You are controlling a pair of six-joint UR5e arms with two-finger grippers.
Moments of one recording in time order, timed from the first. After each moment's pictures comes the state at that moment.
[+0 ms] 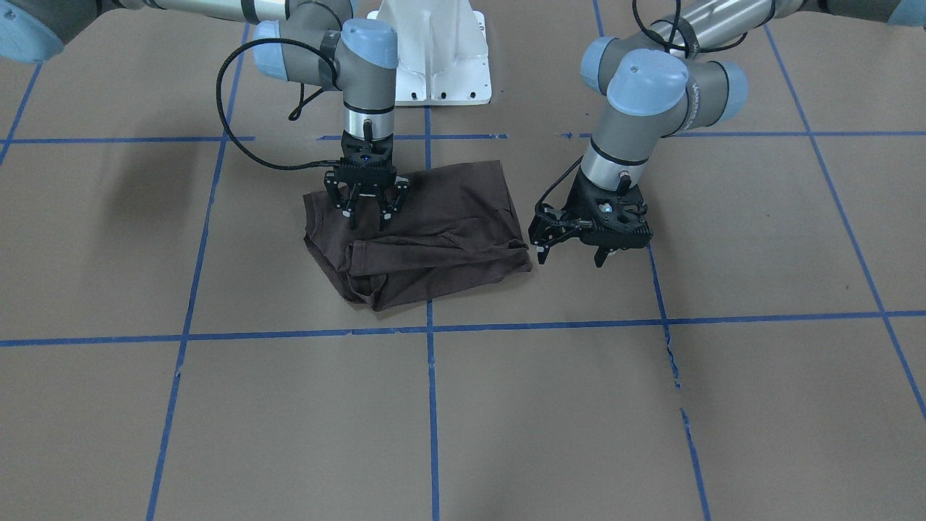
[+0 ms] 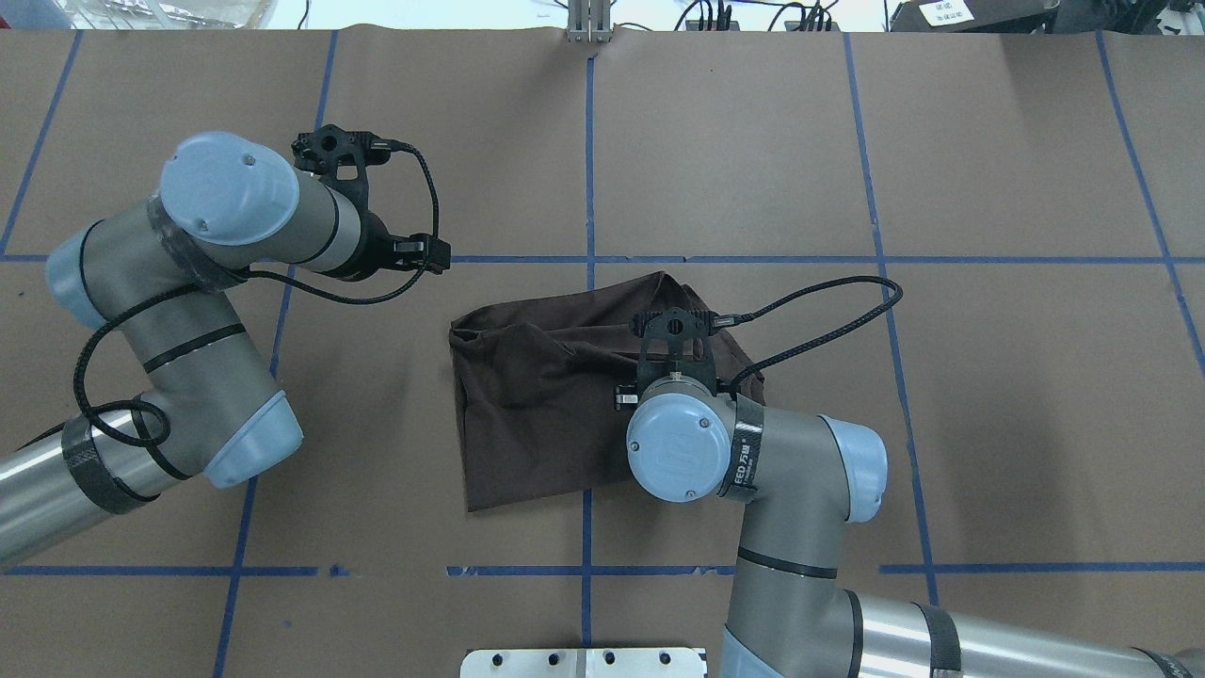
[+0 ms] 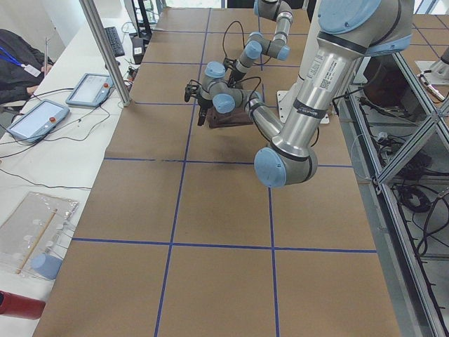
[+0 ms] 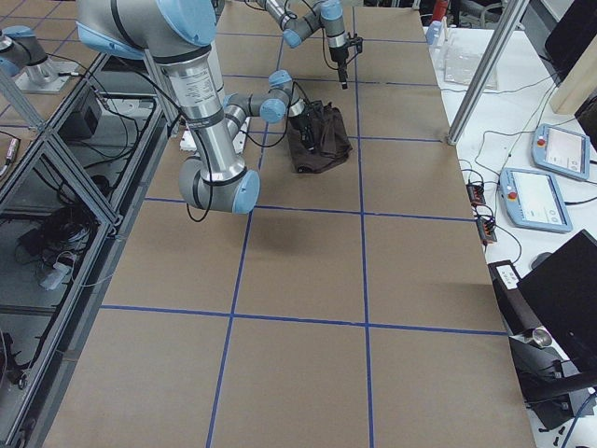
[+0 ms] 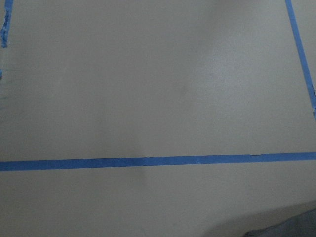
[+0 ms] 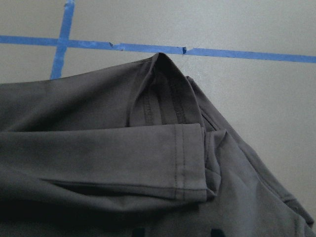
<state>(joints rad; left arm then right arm) -0.69 -2.05 -1.71 -1.88 -1.82 -1.11 0.30 -0.99 1.71 -1.57 1.31 1.36</state>
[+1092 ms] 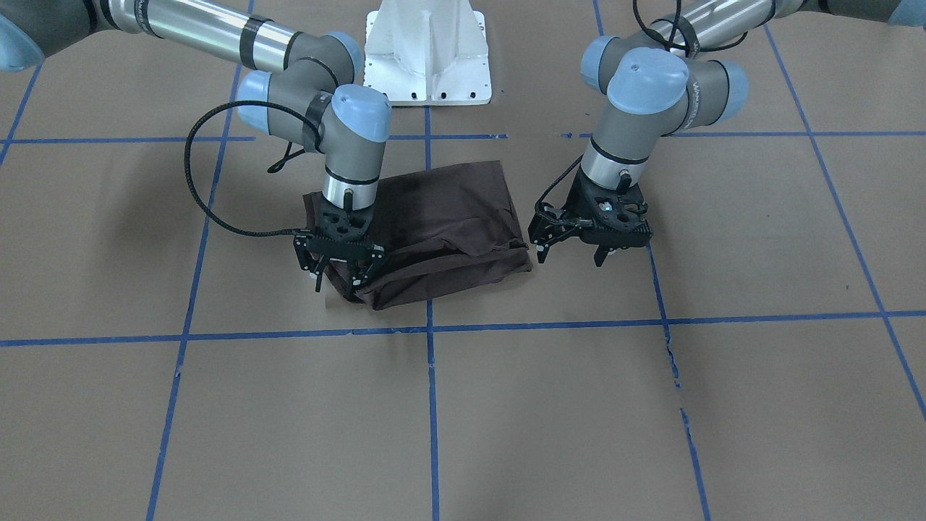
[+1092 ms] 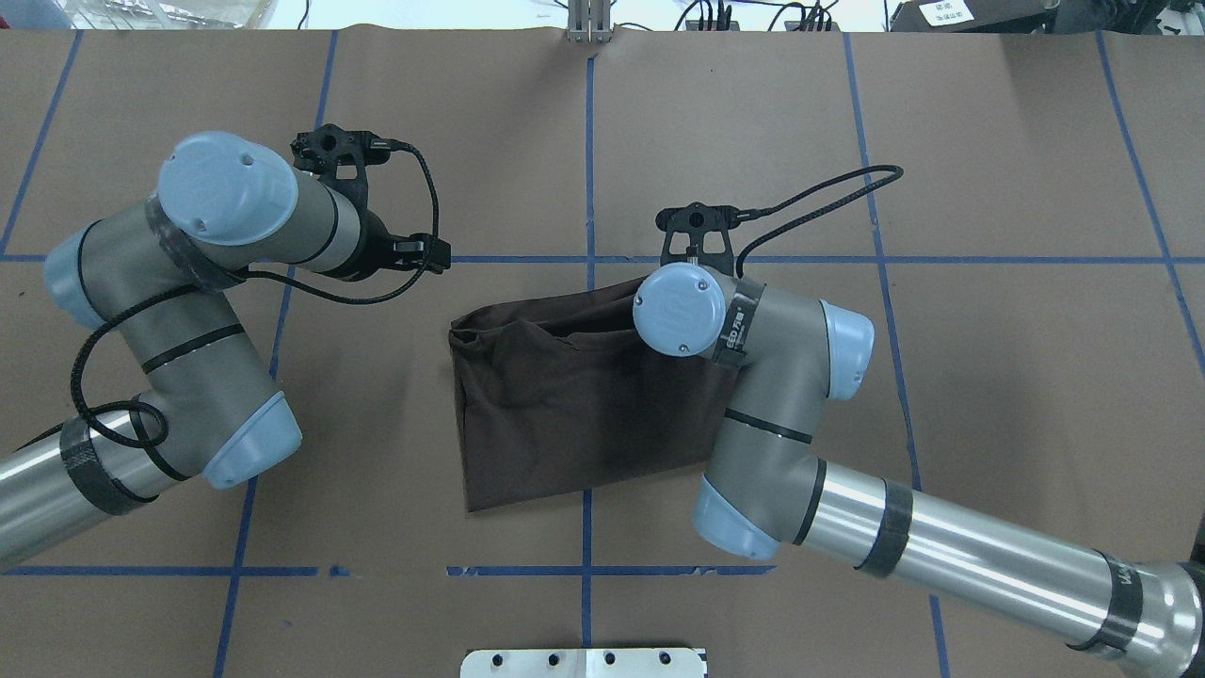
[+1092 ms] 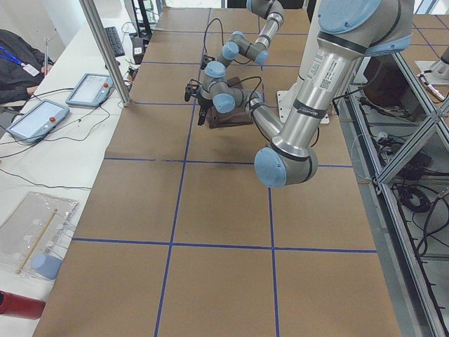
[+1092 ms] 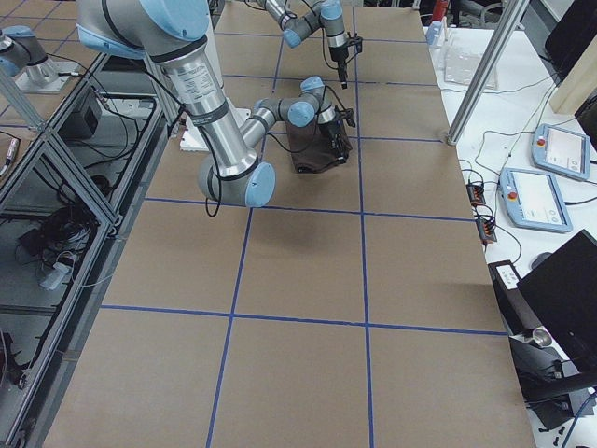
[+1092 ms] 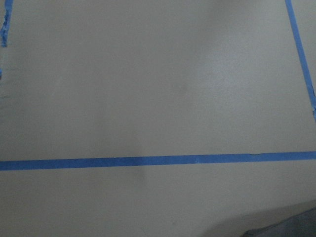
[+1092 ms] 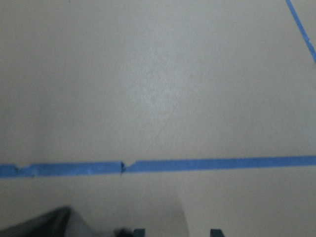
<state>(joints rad) -0.69 -2.05 -1.72 -1.88 -1.82 -1.11 0.50 -0.87 1.47 -1.57 1.37 1.25</state>
